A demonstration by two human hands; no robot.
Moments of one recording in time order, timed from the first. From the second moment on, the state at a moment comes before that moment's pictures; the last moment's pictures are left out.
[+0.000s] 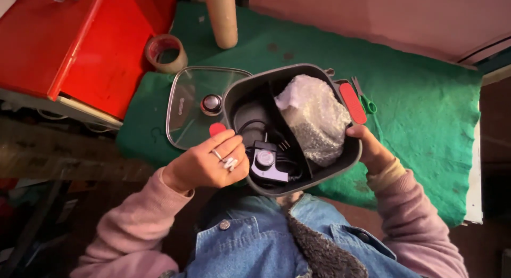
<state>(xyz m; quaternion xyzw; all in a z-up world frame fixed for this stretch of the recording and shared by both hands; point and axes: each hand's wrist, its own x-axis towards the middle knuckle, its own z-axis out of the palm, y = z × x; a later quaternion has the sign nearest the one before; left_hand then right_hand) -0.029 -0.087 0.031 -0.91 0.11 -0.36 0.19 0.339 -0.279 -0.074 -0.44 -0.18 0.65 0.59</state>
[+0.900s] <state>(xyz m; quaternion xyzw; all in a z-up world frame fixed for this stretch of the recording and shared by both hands) 0.014 -0.091 0.002 -0.93 0.09 -0.33 0.12 0.395 -0.267 -0.065 -0.82 -0.30 0.24 0.42</state>
